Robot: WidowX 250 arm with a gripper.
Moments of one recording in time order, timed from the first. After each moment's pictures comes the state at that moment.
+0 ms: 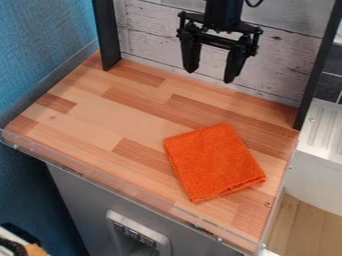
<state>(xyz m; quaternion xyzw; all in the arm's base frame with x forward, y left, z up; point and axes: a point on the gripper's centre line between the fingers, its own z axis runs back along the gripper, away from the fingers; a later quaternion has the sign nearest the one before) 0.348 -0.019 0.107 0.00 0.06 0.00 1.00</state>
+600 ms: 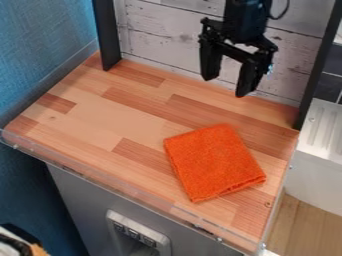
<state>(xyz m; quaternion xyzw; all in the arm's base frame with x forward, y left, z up) 0.335 -0.051 0.108 0.00 0.02 -0.18 0.98</state>
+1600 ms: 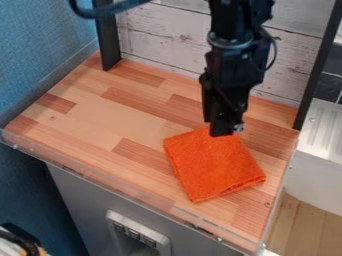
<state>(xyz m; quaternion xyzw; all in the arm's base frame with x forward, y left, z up) 0.279 -0.064 0.090 -0.01 -0.03 -0.42 0.91</state>
